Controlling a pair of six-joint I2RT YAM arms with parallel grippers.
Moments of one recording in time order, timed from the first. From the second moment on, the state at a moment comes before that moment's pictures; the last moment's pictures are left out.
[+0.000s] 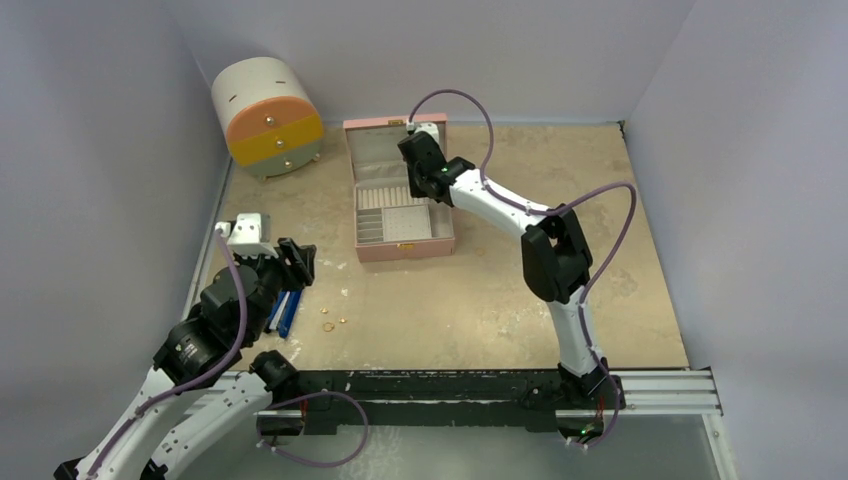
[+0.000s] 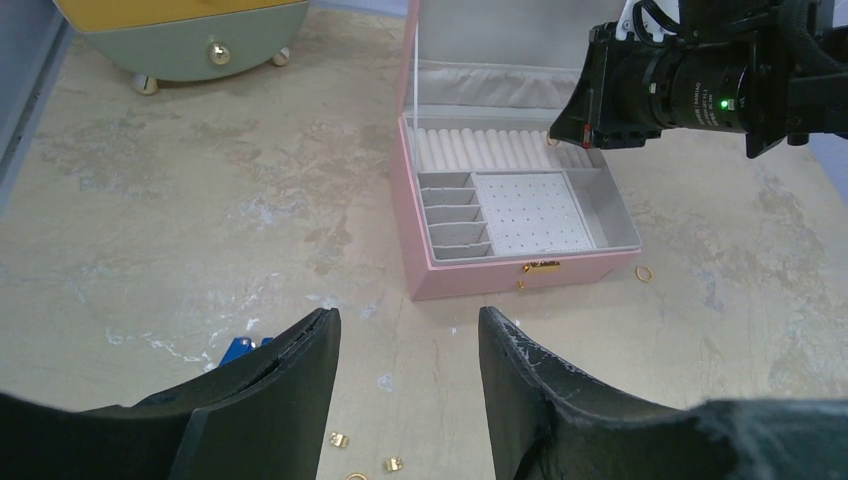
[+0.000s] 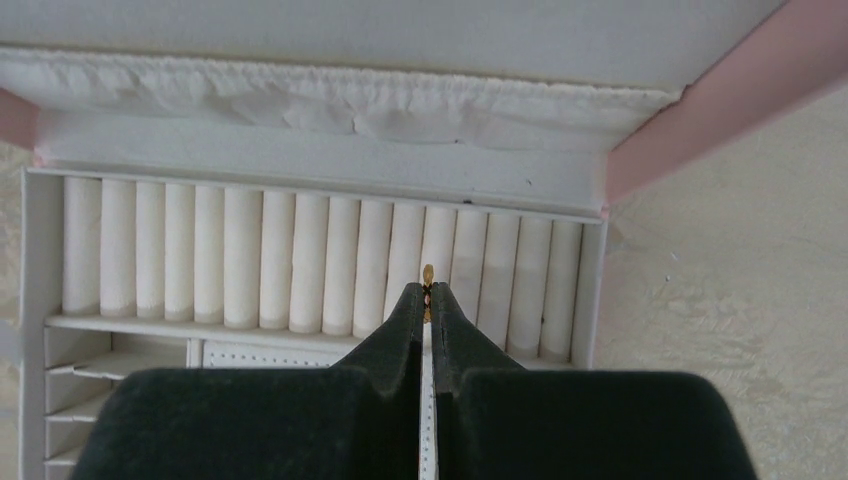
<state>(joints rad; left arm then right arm) -0.70 0.44 0.82 -0.64 -0.54 -0.38 0.70 2.13 1.84 -0.51 0.37 0.38</state>
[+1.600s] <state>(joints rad) -0.70 0.43 0.82 -0.64 -0.56 -0.38 0.69 2.18 1.81 -0.42 0.40 0.48</state>
